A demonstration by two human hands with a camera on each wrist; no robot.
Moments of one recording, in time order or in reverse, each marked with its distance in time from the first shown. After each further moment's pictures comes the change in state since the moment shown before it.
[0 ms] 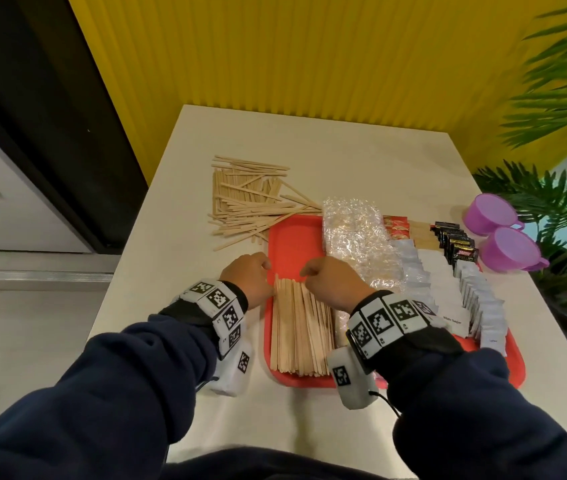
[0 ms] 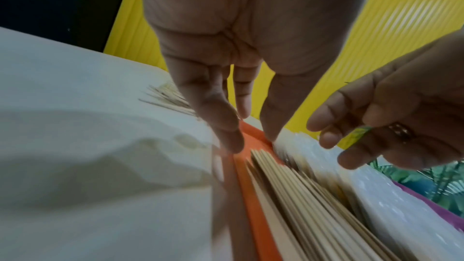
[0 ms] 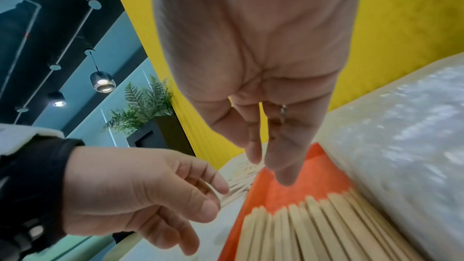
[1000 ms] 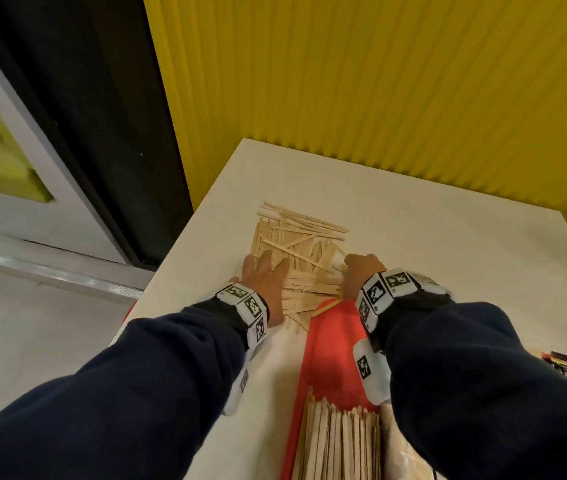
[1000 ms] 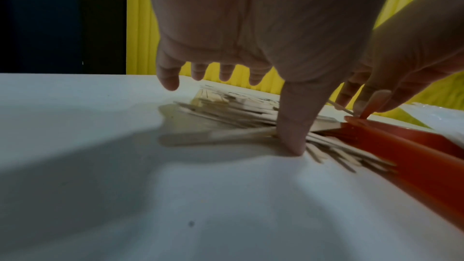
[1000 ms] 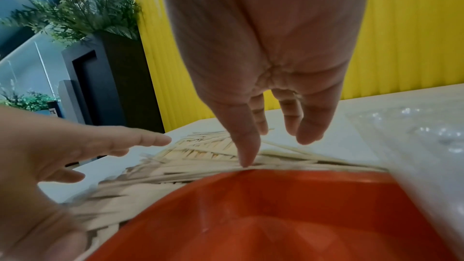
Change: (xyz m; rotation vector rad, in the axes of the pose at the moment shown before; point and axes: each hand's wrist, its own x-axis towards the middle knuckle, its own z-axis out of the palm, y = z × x) left_hand 0.133 -0.026 -0.047 0.352 -0.043 -0.126; right_hand 0.202 -0.026 -0.042 -0.467 0.080 0.053
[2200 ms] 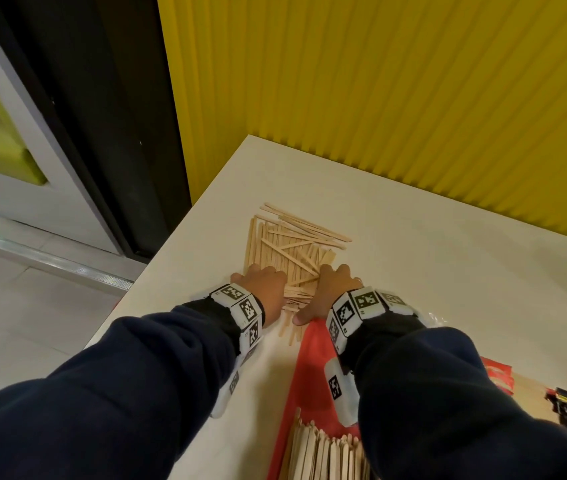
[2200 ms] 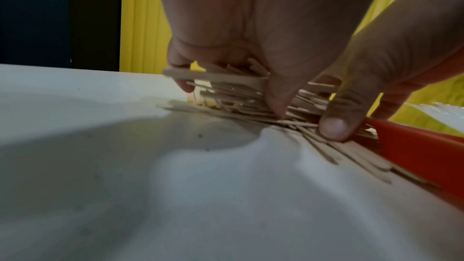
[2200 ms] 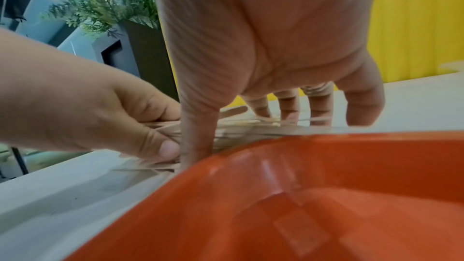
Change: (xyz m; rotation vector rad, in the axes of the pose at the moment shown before) left_hand 0.019 0.009 -0.005 0.014 0.064 0.036; right_hand 0.007 -0.032 0.013 0.002 -0.122 -0.015
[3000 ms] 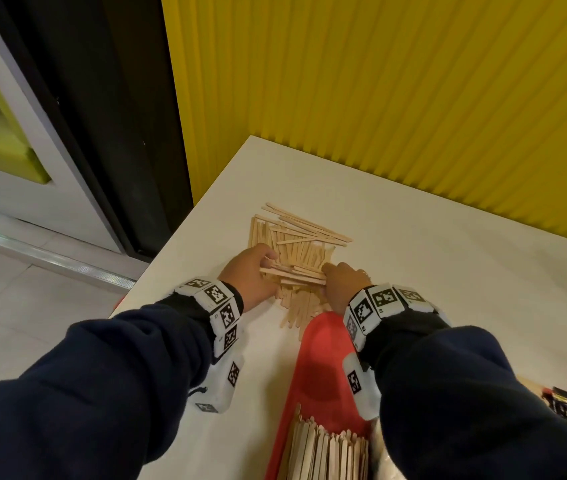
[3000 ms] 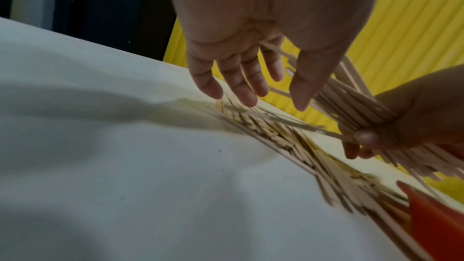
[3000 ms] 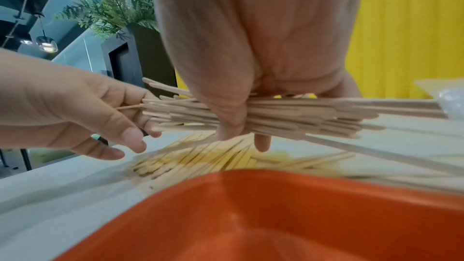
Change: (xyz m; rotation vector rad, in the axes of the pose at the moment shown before) left_hand -0.008 -0.023 -0.009 -0.756 0.230 -0.037; right_hand -0.002 0.011 -0.007 -0.155 0.127 -0.166
